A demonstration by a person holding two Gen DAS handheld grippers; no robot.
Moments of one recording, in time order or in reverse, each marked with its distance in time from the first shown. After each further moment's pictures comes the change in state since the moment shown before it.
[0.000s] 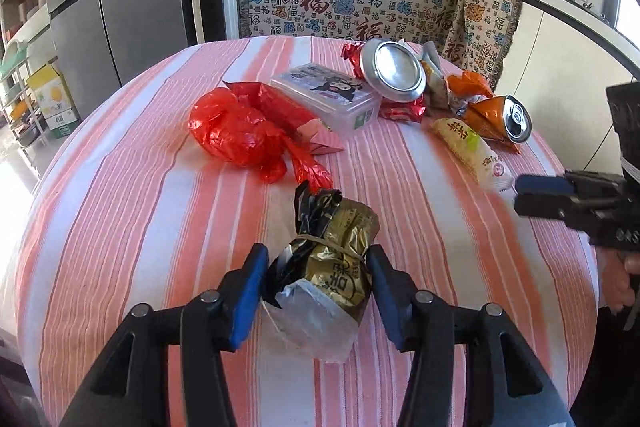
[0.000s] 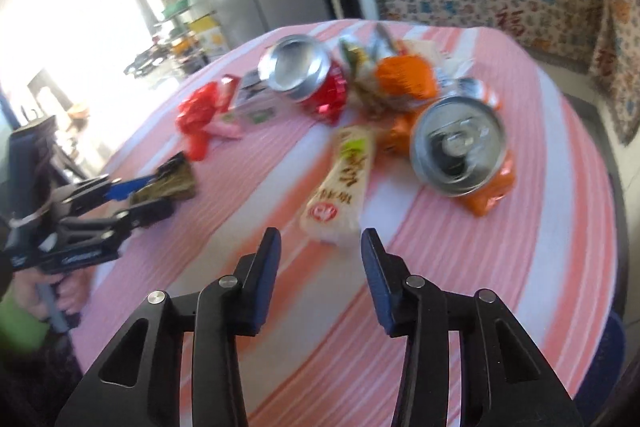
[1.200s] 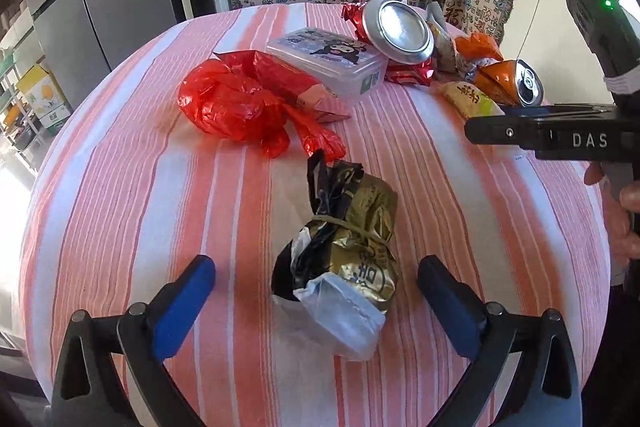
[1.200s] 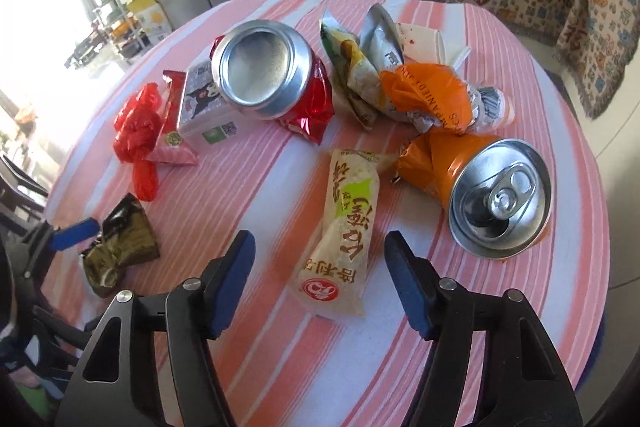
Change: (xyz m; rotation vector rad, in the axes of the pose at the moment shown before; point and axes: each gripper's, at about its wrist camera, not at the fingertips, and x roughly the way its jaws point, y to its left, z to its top) left arm 0.014 0.000 0.003 0.063 0.118 -0.008; right arm 0.053 -0.004 0.060 0.121 0.138 -0.288
